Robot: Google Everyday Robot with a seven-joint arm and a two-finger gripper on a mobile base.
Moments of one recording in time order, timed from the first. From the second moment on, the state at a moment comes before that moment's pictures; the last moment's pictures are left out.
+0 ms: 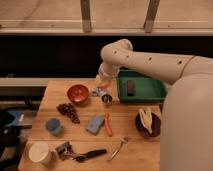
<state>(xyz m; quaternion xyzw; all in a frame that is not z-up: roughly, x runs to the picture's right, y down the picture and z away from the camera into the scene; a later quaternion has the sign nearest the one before) 0.006 -0.037 0.786 -0.24 0.01 0.53 0.81</state>
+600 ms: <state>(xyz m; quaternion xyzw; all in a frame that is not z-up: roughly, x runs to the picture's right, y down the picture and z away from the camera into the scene) -0.107 -0.025 0.834 -0.30 -0.03 0.47 0.83</state>
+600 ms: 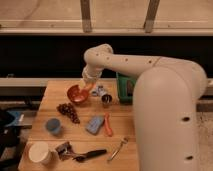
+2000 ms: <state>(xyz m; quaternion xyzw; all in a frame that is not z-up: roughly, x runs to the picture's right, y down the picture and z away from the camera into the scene) -0.156 -0.014 0.899 -0.37 -0.03 0.40 0.84</state>
